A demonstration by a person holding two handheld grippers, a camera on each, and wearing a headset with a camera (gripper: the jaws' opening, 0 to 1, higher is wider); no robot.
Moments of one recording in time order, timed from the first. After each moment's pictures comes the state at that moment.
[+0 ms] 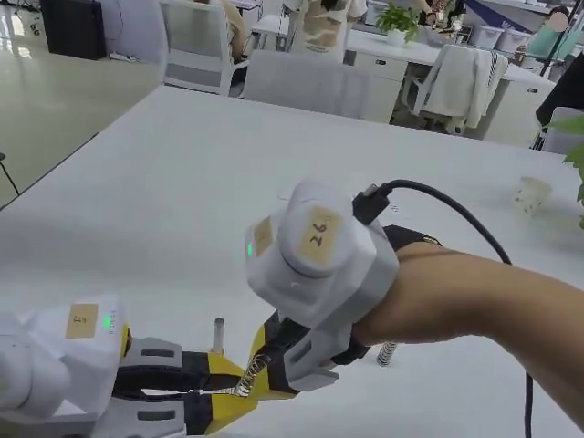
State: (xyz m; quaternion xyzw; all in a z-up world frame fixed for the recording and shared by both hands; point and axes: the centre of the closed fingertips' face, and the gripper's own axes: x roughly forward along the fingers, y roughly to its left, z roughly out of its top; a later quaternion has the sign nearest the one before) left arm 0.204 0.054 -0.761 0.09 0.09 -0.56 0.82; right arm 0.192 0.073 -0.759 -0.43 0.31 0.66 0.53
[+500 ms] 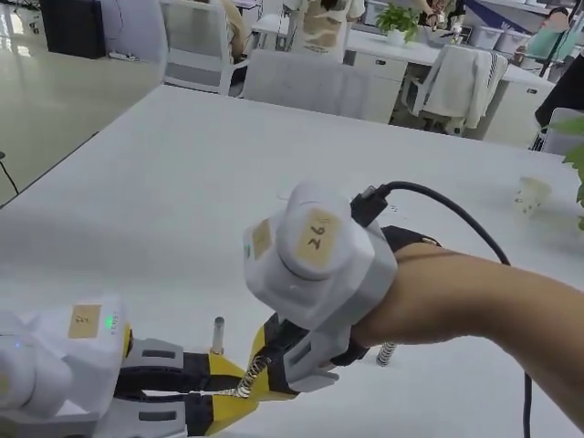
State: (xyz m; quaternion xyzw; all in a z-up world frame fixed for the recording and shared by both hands) left arm 0.203 0.053 -0.763 0.09 0.10 -0.56 0.82; right arm 0.192 0.072 -0.760 -0.44 0.31 0.66 0.53
